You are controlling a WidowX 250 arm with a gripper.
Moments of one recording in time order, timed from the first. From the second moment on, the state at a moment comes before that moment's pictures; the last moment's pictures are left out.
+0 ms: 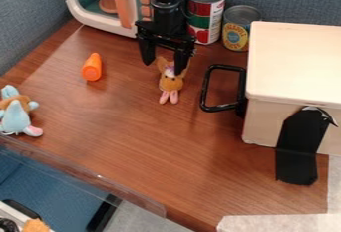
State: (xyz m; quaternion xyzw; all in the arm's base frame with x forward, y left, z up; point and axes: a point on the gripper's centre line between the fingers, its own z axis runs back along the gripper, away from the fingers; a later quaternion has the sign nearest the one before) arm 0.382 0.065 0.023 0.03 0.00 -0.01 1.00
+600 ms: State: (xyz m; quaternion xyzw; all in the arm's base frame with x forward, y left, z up) arm 0.377 0.069 0.004 0.02 0.02 0.02 1.00
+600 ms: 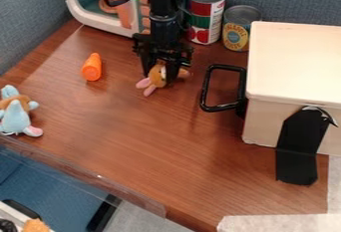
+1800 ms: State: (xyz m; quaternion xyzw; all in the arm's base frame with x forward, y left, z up) arm 0.372 -0.093 0.133 -0.04 -0.05 -0.14 0.99
